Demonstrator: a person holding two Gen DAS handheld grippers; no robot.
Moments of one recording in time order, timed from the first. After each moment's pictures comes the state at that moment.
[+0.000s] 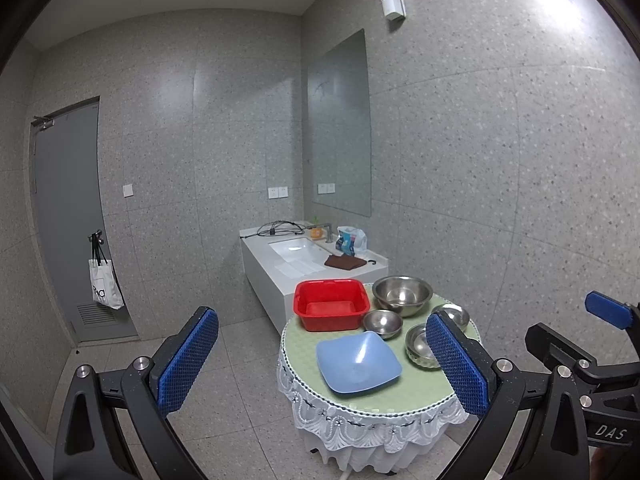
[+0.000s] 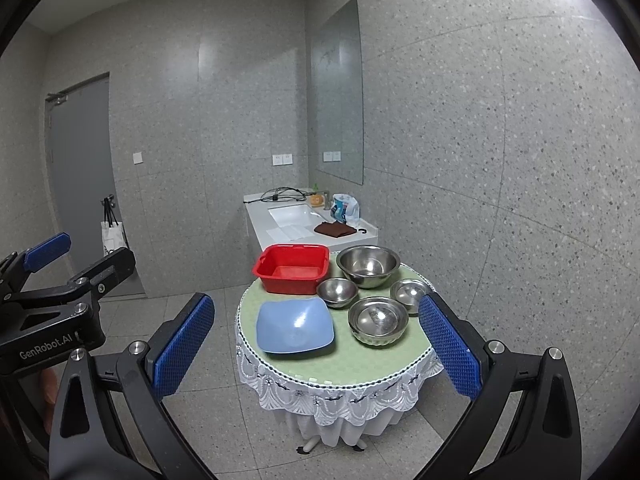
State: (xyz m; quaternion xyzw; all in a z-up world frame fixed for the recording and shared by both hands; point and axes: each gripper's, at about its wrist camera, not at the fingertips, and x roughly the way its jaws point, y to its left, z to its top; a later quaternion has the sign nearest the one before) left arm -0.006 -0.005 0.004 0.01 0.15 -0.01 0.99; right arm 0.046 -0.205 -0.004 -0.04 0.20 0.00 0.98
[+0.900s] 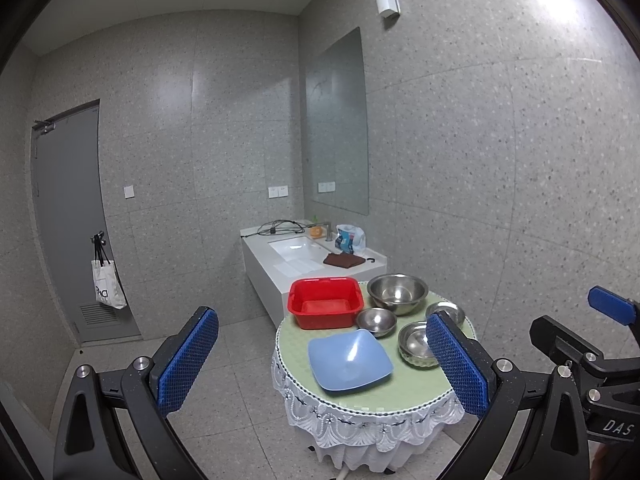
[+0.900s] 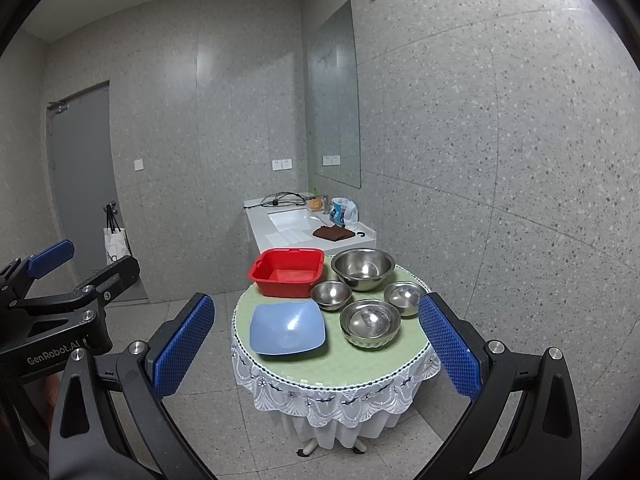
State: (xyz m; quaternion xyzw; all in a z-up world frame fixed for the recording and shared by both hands) left arm -0.010 -0.037 0.006 0.01 0.16 0.00 0.99; right arm 0.042 -0.227 0.005 -0.03 0.19 0.01 0.98
